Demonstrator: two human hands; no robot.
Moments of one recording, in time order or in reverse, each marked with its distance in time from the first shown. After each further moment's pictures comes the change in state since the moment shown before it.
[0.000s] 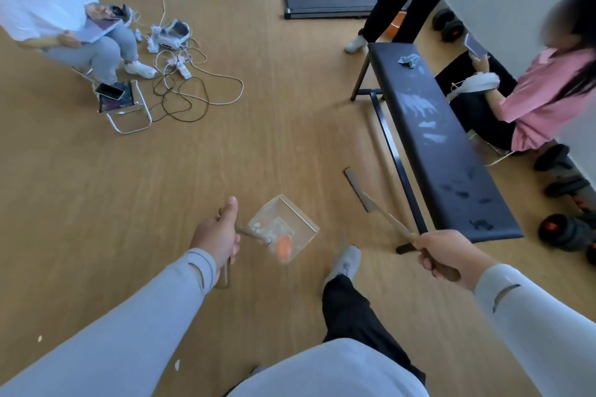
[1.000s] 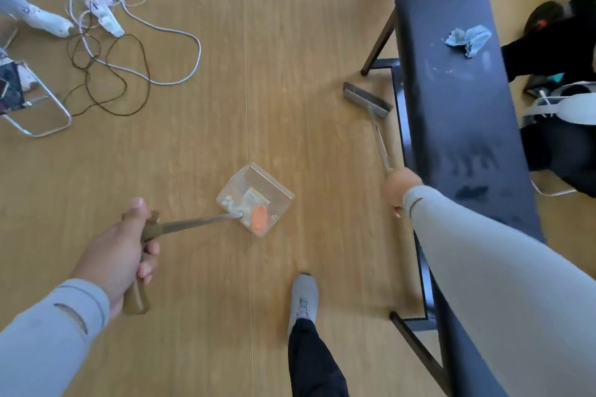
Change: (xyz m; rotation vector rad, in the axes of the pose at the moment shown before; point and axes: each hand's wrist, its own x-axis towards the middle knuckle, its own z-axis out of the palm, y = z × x) left_hand 0.404 0.279 0.189 0.000 0.138 -0.235; right_hand 0.545 -0.416 -0.067 -0.925 -0.080 -0.212
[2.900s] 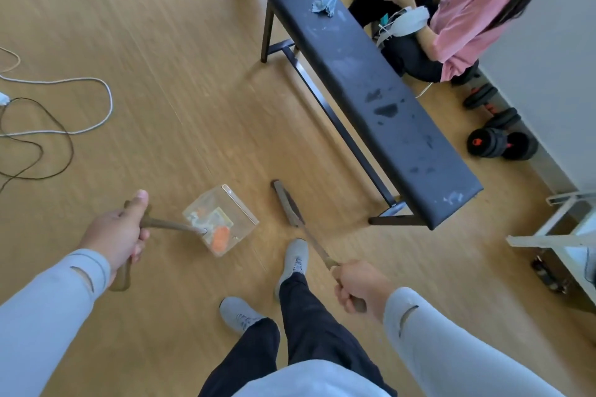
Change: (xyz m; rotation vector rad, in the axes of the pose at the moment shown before) left_hand 0.021 -0.031 -0.163 0.428 -0.310 0.288; right_hand -0.413 -0.127 0.259 1.383 -0.313 0.623
